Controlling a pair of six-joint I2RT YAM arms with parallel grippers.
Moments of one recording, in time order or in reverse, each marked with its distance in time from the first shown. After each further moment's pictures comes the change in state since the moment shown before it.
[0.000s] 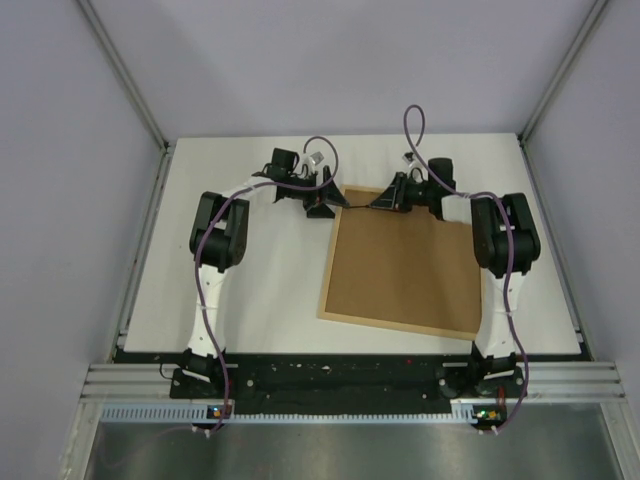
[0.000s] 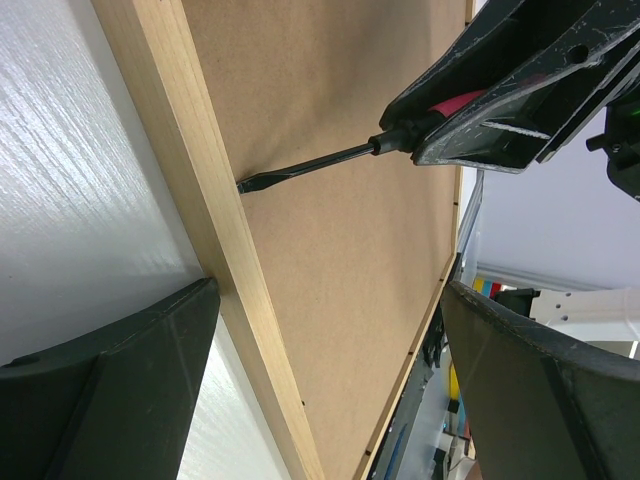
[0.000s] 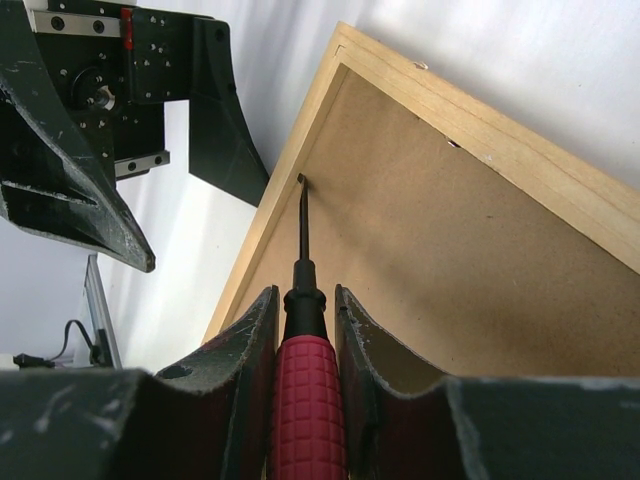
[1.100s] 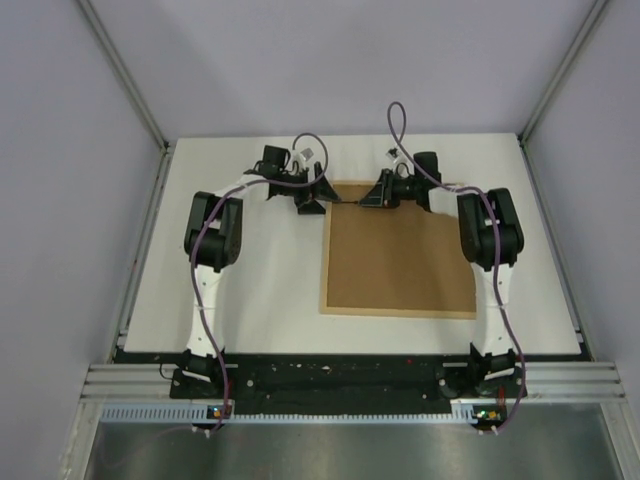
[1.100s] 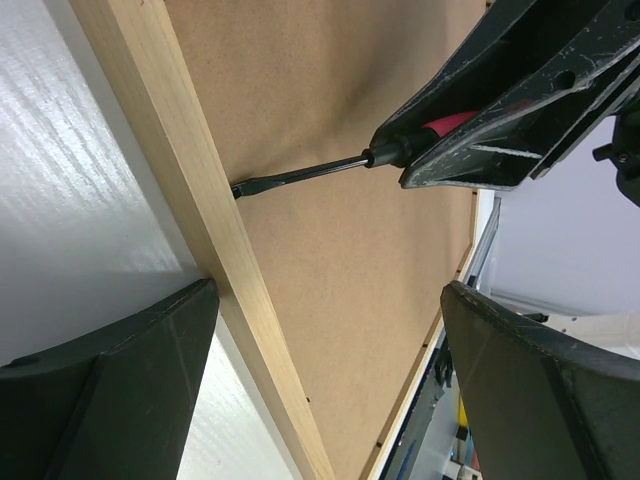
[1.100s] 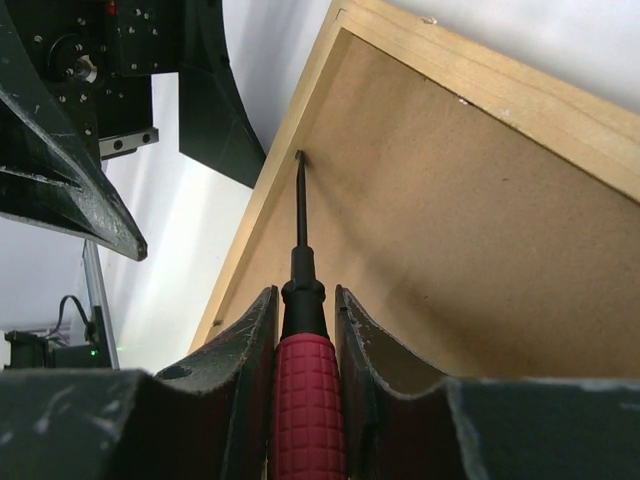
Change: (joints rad) left arm 0.035 -0.017 -0.004 -0.017 -0.048 0.008; right arm 0.049 0.127 0.179 -0.088 -0.061 -0.050
